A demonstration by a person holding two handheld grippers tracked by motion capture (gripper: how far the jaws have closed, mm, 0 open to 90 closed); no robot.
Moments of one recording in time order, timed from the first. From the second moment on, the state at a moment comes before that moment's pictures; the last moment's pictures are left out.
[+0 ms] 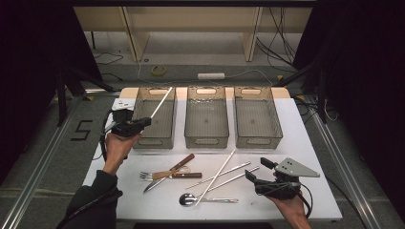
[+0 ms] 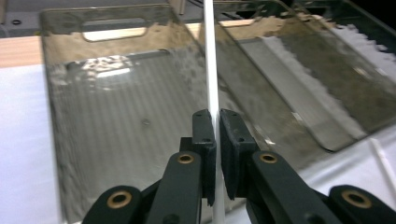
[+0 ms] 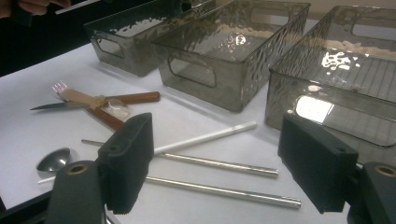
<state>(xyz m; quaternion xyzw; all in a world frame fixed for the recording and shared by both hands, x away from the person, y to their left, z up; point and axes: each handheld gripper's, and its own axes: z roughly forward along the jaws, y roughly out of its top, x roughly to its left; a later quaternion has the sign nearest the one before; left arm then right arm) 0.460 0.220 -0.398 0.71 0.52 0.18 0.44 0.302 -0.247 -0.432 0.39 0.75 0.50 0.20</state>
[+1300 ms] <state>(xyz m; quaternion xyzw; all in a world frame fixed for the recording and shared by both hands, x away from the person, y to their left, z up) 0.517 0.240 -0.435 0.71 0.55 0.16 0.42 0.301 -0.248 -0.433 0.39 0.75 0.50 0.20</state>
